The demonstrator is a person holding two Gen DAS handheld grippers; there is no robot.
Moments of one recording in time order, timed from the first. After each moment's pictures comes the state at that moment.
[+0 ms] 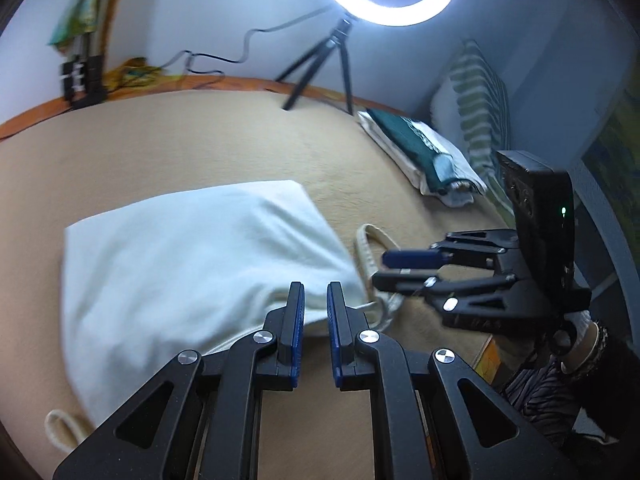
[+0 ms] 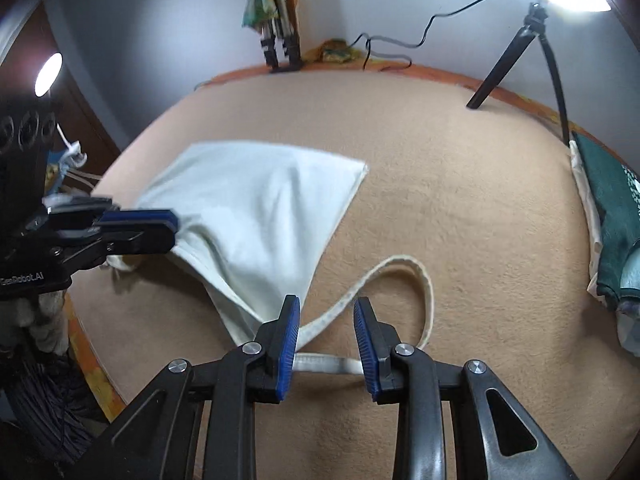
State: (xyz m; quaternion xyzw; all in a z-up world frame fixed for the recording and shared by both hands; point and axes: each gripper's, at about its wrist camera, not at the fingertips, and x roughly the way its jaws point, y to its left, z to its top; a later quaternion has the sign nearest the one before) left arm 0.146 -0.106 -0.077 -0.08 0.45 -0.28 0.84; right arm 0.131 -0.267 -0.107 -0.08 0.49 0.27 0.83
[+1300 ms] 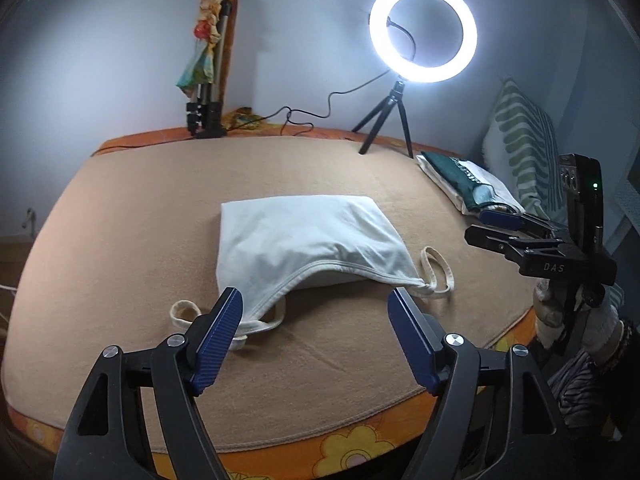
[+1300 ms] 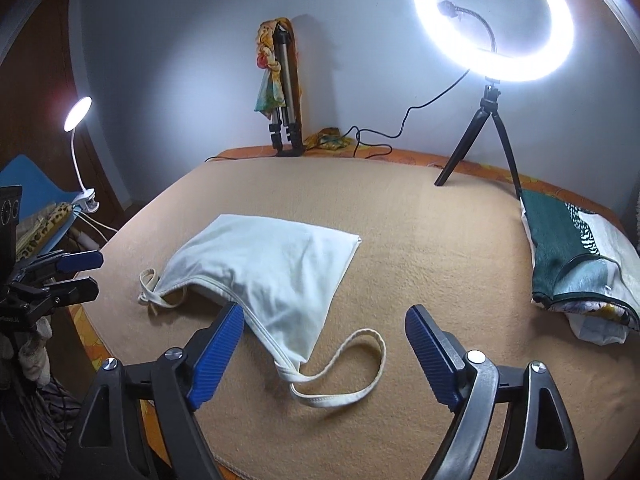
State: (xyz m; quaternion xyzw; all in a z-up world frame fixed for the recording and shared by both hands) left arm 0.029 -0.040 -0.033 -0.06 0.37 -0.12 0.92; right arm 0.074 -0.286 -0.044 -0.04 0.35 0.25 0.90
